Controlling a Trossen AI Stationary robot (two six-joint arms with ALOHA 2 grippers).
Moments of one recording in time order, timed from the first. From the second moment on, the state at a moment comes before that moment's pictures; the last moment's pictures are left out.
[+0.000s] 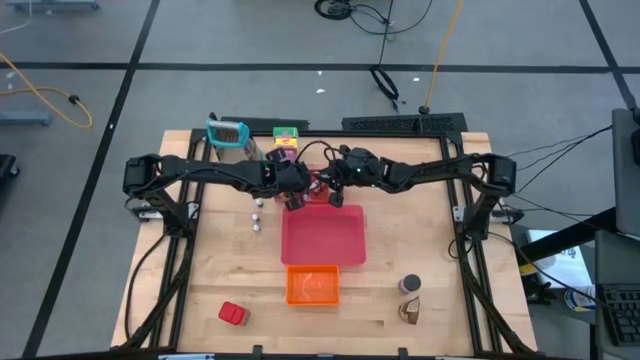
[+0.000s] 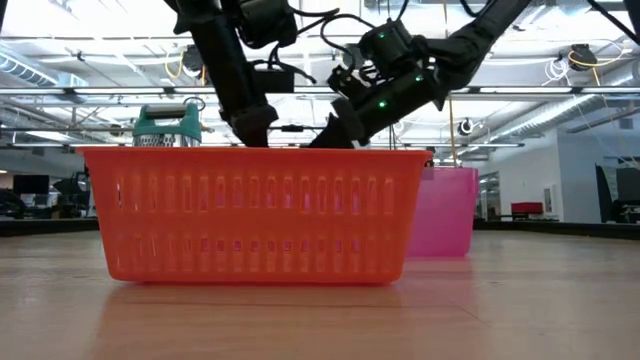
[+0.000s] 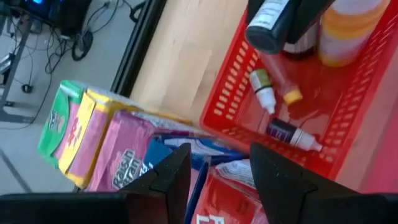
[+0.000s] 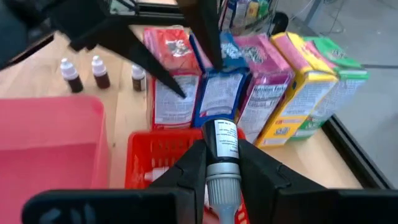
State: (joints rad) left arm 0.15 1.64 1.17 -0.61 -0.52 -0.03; right arm -0.28 1.76 0.98 0.36 -0.03 -0.17
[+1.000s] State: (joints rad) left arm 0.03 1.47 1.17 -0.78 -0.63 -0.19; right arm -0.30 1.77 1.00 0.35 -0.03 -0.17
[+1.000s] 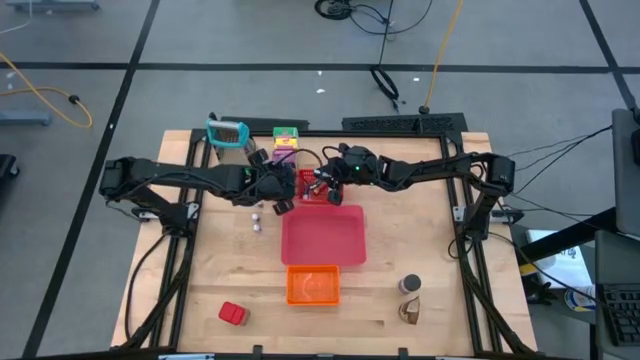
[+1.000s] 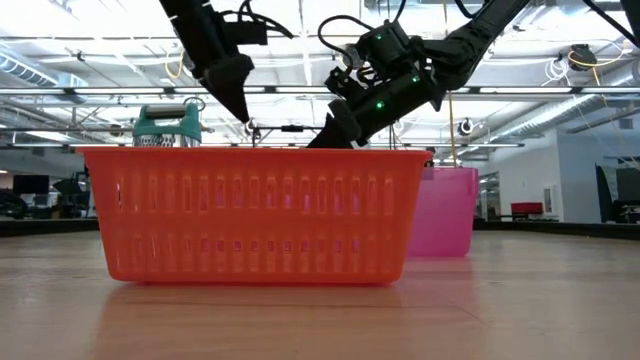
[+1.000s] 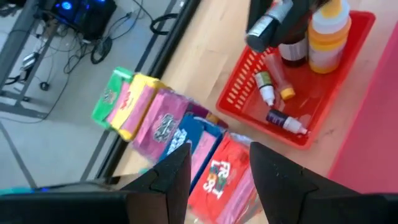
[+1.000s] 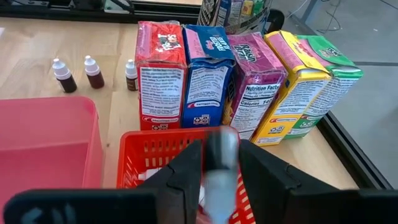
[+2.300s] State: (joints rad) left arm -0.07 1.07 0.57 -0.44 -0.78 -0.50; right arm -0.27 1.75 1.00 0.35 -0.03 -0.21
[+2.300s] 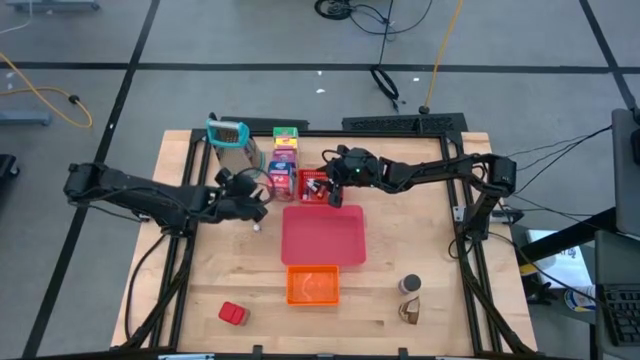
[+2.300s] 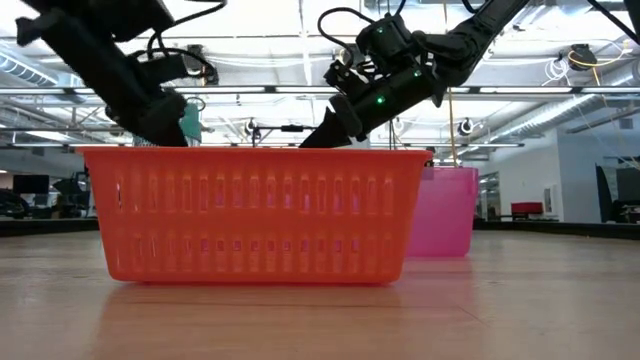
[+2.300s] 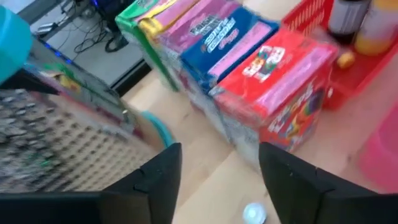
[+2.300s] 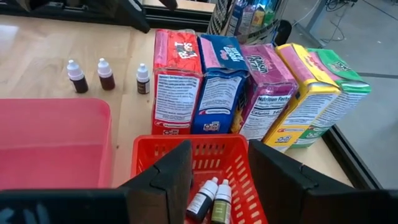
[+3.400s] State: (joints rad) left arm -0.07 1.12 0.31 0.21 -0.79 -0.29; right arm -0.27 1.75 1.00 0.37 -0.03 -0.22
